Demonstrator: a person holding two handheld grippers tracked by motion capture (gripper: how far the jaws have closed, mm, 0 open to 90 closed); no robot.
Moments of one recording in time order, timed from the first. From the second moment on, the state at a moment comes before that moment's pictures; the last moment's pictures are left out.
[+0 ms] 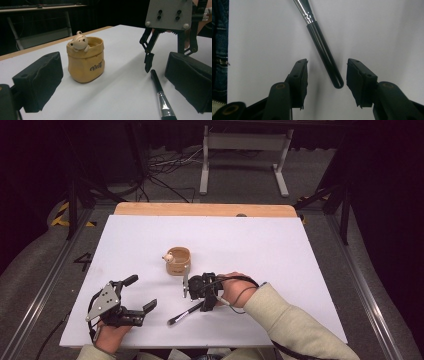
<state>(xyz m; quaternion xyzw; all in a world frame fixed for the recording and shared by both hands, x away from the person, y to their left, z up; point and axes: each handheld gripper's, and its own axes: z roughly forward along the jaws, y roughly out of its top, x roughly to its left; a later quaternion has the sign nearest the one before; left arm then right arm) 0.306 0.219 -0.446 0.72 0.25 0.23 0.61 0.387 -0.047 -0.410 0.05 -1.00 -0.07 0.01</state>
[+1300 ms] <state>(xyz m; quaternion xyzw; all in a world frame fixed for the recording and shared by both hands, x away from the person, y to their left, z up) 0.305 0.229 -0.441 0.70 0.28 0.24 0.62 0.381 -0.042 -0.417 0.08 -1.00 -0.05 0.01</state>
